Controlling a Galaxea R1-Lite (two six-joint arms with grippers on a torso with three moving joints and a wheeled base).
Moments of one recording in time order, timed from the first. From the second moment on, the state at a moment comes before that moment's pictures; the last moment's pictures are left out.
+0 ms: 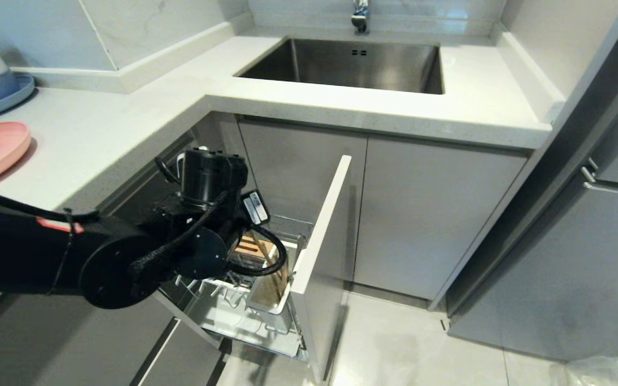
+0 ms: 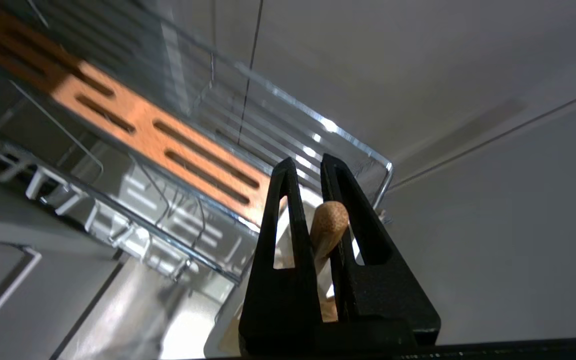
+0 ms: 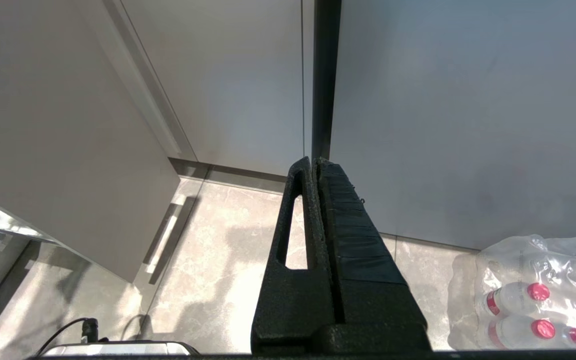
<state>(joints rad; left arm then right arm) -0.62 1.73 -1.01 -0.38 0.70 -0.51 0.00 0.00 0.00 0.00 -0.02 0.04</state>
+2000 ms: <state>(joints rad) 0.15 1.27 -1.08 -1.25 0.47 0.18 0.00 0.00 0.00 0.00 -0.02 0.04</state>
